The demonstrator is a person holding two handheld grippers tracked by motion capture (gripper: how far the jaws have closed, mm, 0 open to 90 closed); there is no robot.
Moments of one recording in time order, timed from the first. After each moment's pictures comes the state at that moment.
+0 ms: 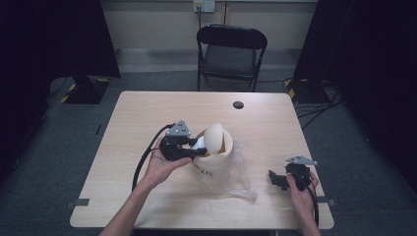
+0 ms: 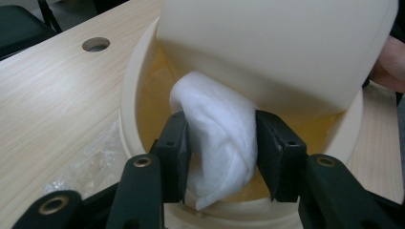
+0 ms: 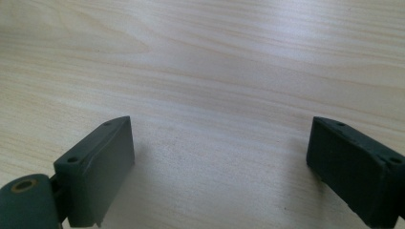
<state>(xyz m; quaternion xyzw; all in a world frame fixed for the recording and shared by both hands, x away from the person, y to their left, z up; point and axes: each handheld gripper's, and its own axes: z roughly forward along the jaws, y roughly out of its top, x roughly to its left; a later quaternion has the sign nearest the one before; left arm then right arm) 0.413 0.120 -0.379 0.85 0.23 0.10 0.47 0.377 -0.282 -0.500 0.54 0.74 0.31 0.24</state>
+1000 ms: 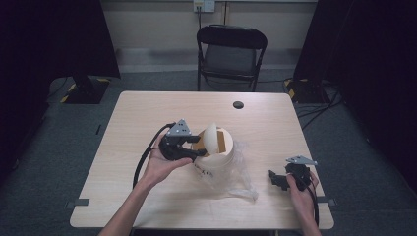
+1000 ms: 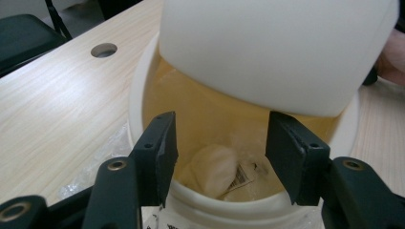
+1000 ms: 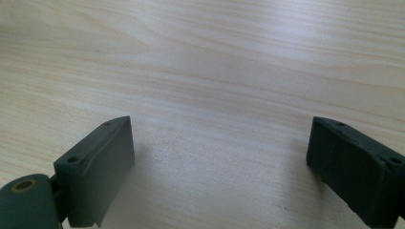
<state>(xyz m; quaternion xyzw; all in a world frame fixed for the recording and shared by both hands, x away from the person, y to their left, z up) 0.410 0.124 -0.371 0.85 0.23 0.12 0.47 0.377 -0.282 -0.500 0.54 0.74 0.31 0.24</state>
